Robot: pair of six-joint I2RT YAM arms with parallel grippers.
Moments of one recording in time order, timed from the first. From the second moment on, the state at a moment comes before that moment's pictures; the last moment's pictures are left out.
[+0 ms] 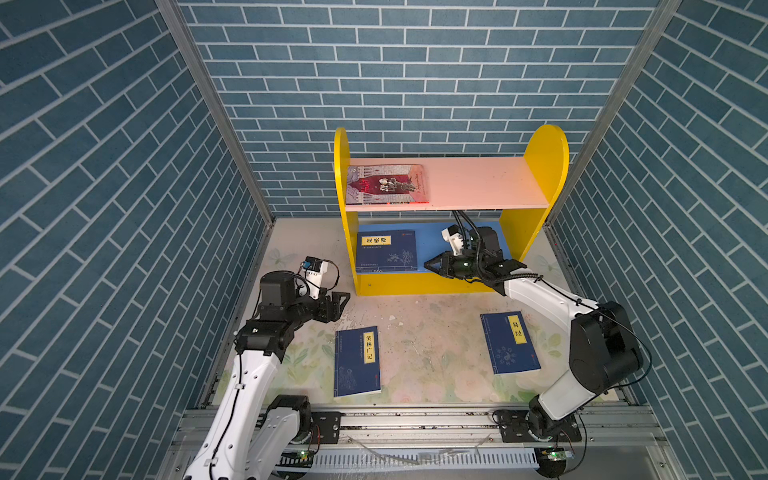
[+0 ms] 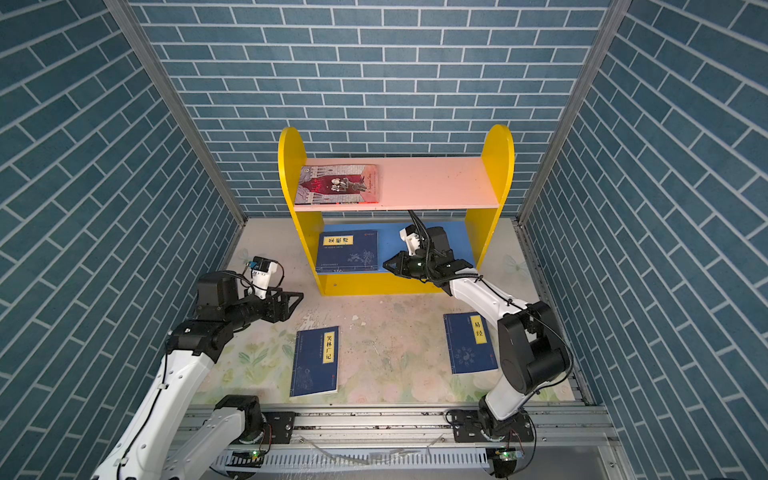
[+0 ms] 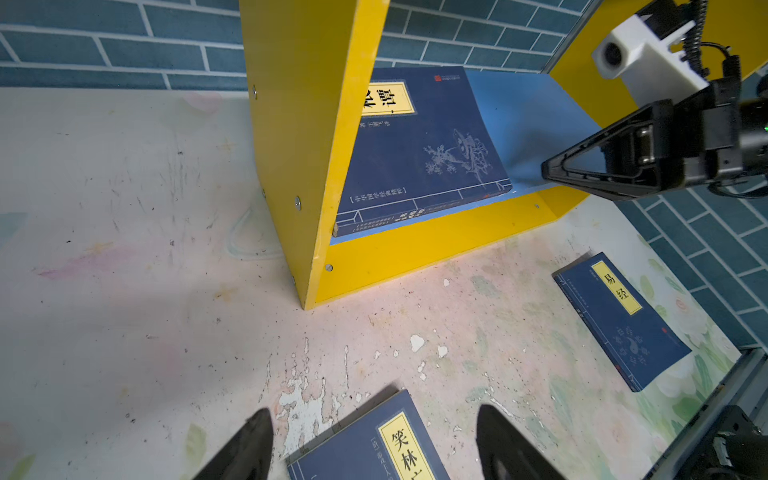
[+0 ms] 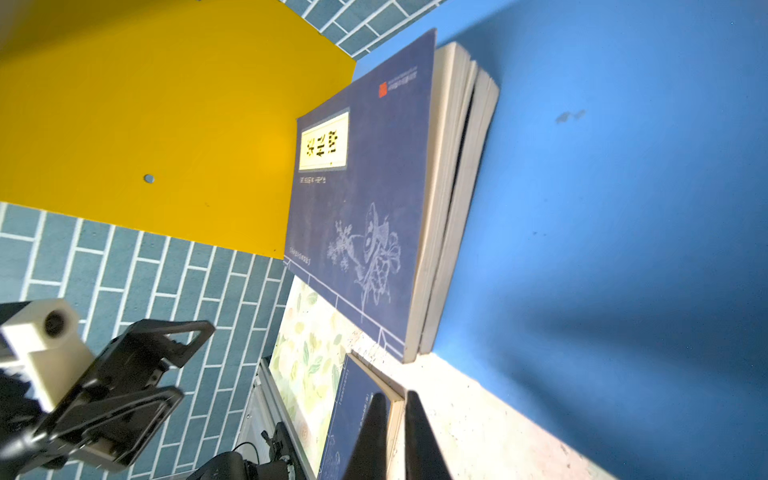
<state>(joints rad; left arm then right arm) -0.06 0.86 0.77 -0.56 0.47 -0.01 0.49 1.61 1.12 -0.08 -0.66 0.63</state>
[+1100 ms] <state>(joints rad) -0.06 0.91 0.72 -0.43 0.45 -0.04 0.53 1.77 1.15 0.06 -0.83 0.69</state>
